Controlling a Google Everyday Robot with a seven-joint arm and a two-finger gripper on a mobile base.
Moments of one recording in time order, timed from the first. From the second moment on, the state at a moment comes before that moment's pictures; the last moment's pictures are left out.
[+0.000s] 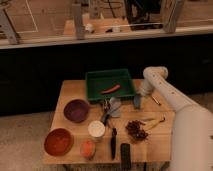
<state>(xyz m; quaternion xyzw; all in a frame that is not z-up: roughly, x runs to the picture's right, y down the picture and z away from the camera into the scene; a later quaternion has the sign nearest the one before) 0.247 0.078 0.964 -0.30 -0.07 0.00 0.95</state>
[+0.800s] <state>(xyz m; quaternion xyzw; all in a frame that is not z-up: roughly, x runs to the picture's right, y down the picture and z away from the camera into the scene) 0.301 0.057 0.890 -0.27 -0.02 0.03 0.96</state>
